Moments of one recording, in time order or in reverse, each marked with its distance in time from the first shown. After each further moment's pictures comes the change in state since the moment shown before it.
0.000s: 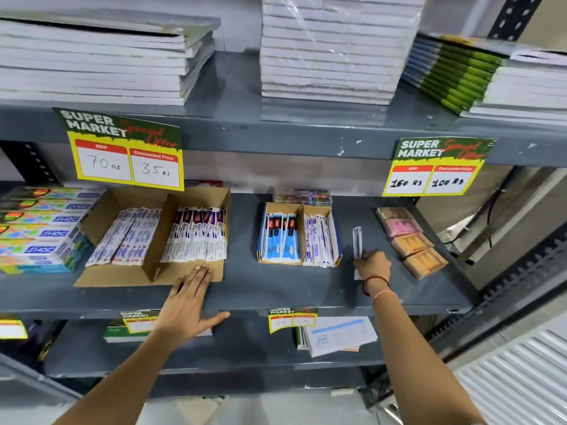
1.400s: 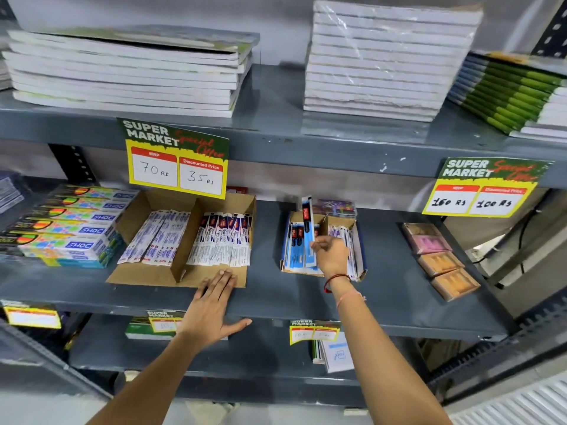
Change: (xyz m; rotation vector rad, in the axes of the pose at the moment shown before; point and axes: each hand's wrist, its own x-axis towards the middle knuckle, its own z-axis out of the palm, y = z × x) left_hand -0.001 0.000 0.002 -0.032 0.026 -0.025; right_hand -0.069 -0.102 0.066 0.408 -0.164 -0.342
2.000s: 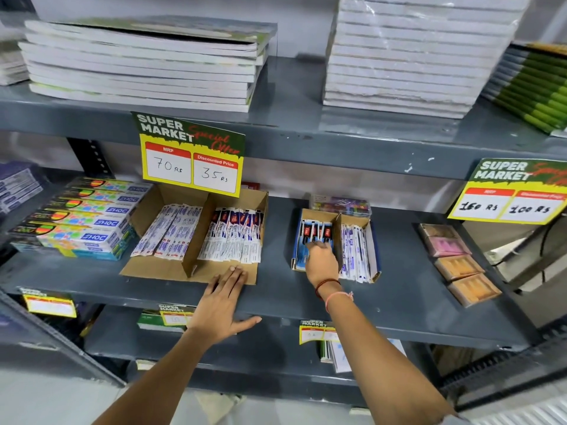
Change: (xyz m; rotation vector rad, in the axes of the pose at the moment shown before) left_hand 0.000 -0.001 0.002 -0.011 -0.006 0.011; right_hand -0.008 0.014 0.038 -0.737 -0.214 -0.297
